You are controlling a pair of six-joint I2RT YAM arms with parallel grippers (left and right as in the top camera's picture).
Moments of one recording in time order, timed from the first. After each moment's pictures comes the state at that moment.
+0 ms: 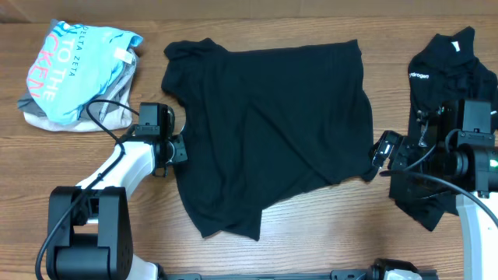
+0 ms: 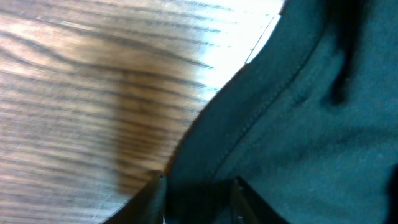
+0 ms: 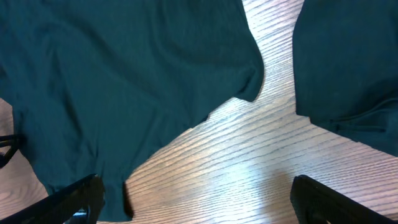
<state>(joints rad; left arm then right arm) -0.05 1.70 0.86 -0.41 0.03 -0.28 -0.12 1.15 1.29 -1.37 -0.20 0.31</state>
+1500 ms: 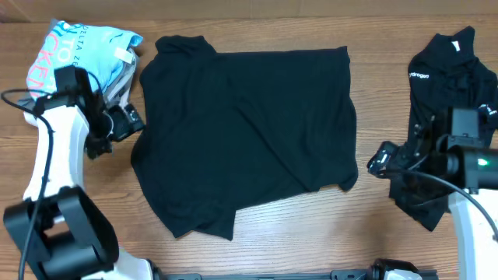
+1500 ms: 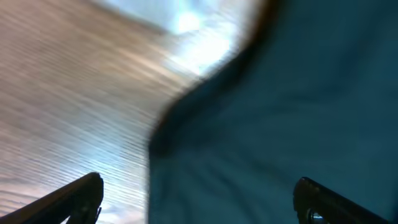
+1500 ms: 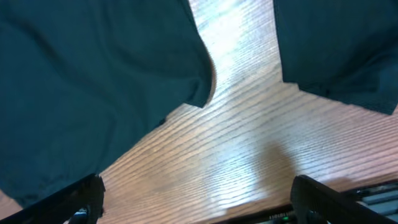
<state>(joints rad) 0.30 1.75 1.34 -0.99 0.13 -0.28 -0.12 1.15 1.20 -1.40 -0.16 0.39</state>
